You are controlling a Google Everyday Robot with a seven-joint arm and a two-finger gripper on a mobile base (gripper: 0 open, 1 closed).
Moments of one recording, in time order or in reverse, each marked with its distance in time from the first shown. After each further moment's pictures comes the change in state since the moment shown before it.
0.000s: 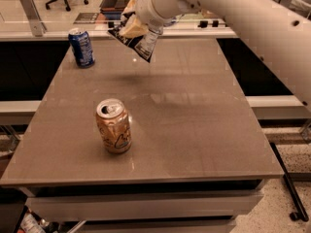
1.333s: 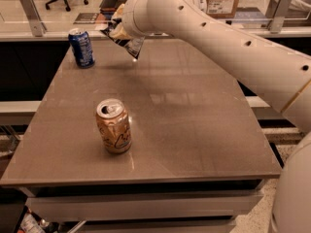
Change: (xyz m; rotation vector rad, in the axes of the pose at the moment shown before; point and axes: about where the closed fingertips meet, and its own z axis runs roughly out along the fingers) arm 0.008 -0.016 0.071 0.176 -0.002 -0.078
